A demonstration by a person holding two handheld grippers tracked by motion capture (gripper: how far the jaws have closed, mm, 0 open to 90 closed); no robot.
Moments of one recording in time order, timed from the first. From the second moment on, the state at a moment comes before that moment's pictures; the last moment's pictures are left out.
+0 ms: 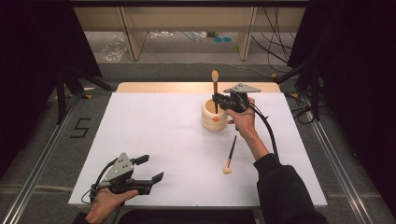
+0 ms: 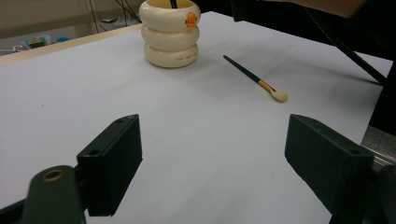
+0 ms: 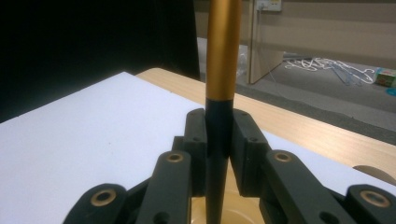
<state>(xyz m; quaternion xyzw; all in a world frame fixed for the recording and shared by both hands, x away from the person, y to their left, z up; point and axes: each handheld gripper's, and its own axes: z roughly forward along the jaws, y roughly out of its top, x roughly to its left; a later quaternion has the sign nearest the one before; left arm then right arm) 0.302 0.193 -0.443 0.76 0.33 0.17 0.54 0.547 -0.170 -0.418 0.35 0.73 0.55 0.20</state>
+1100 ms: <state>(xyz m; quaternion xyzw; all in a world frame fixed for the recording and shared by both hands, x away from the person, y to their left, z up) 0.301 0.195 -0.441 0.75 0.34 0.18 0.54 0.527 -0.181 -0.405 0.35 0.75 0.52 0.20</state>
